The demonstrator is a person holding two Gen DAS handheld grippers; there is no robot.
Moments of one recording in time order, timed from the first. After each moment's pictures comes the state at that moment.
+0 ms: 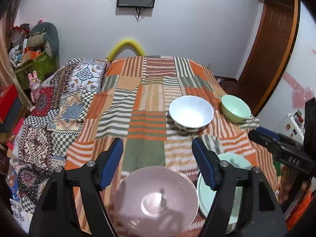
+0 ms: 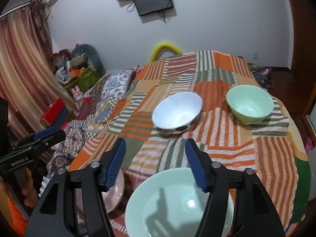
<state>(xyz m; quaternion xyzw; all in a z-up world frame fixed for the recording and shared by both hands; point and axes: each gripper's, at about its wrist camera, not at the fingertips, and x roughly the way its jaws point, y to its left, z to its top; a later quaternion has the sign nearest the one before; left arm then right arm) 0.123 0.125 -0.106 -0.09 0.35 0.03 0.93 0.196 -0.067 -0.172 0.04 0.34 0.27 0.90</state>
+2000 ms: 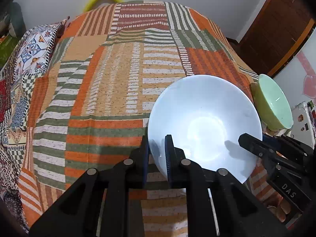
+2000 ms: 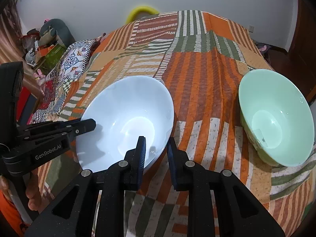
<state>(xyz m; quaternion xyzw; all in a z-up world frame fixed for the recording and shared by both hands) 0.360 0.103 -0.238 -0.09 0.51 -0.02 0.86 0.349 -0.038 -0.249 -0.01 0.46 0.23 0.86</state>
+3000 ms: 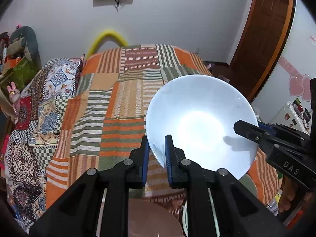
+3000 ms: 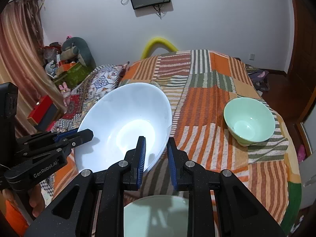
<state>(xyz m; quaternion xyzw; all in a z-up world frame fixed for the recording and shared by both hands) 0.207 0.088 -0.119 -0.06 0.39 -0.01 0.92 0.245 -0.047 -0.161 0.00 0.36 0.26 0.90</state>
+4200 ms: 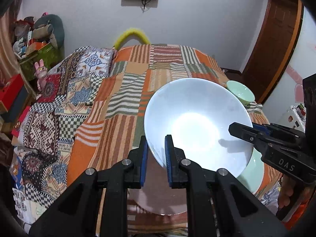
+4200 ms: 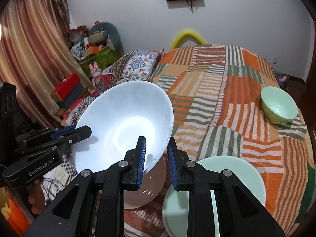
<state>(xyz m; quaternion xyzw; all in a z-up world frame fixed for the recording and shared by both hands) 0.075 0.139 -0.130 -0.09 0.39 0.05 0.92 0.164 0.008 -0.185 -0.03 0.37 0.33 0.87</state>
